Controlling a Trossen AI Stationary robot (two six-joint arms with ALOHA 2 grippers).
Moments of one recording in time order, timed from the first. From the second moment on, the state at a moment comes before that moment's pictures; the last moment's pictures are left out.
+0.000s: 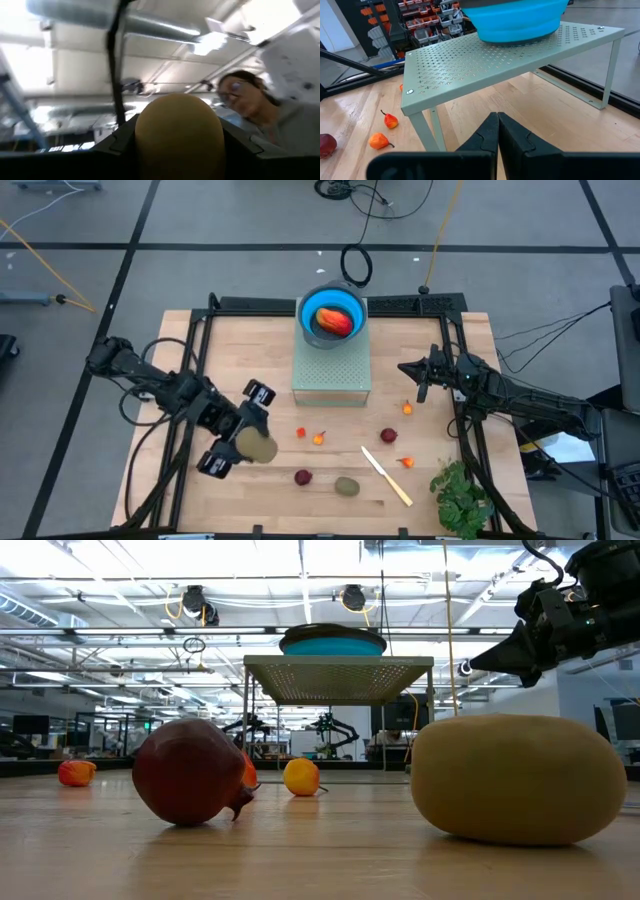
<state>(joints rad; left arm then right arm) -0.42 1.34 1.02 1.05 0.24 0.11 -0.37 0.32 0.14 0.01 -0.05 0.19</state>
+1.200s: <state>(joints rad) -0.39 1.34 1.02 0.20 -0.65 -1.07 -0.37 0.32 0.14 0.00 -0.05 0.16</state>
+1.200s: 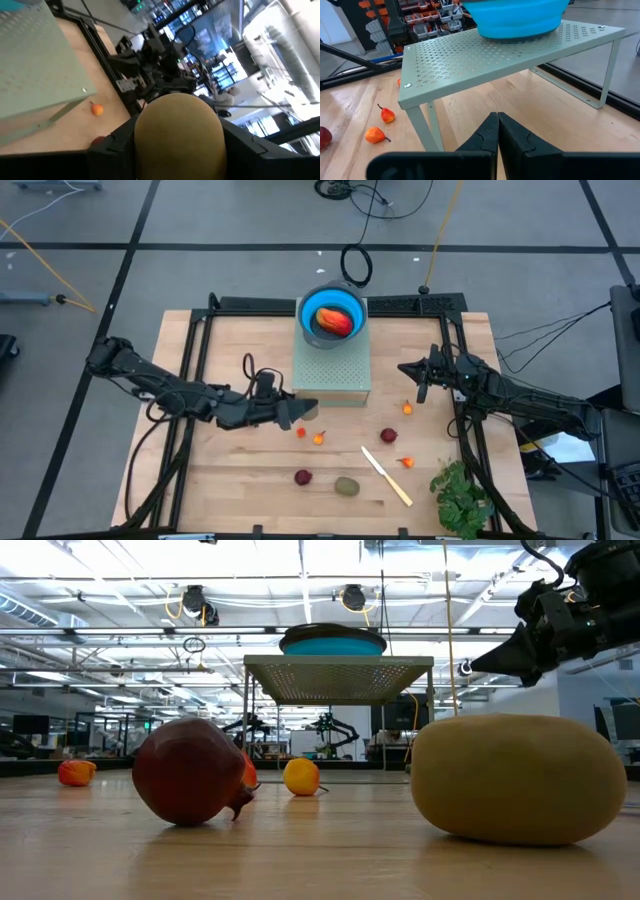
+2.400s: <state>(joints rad) 0.06 1.34 1.27 -0.08 -0.56 -0.32 -0.37 0.32 0.14 -0.01 -0.05 0.11</state>
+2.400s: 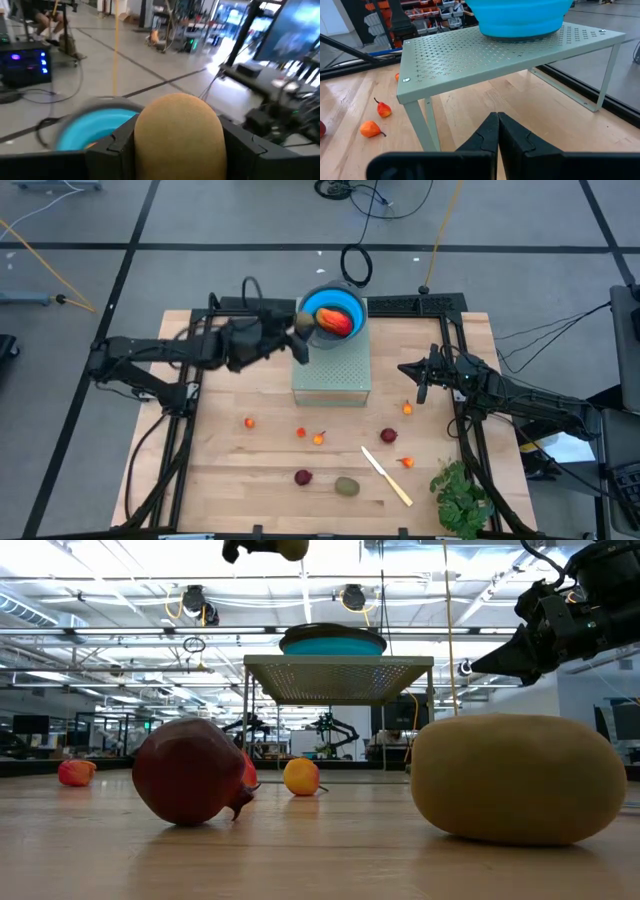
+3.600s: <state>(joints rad) 0.37 1.74 1.85 -0.50 -0.08 -0.06 -0.37 0.32 0.14 -0.01 -0.05 0.12</state>
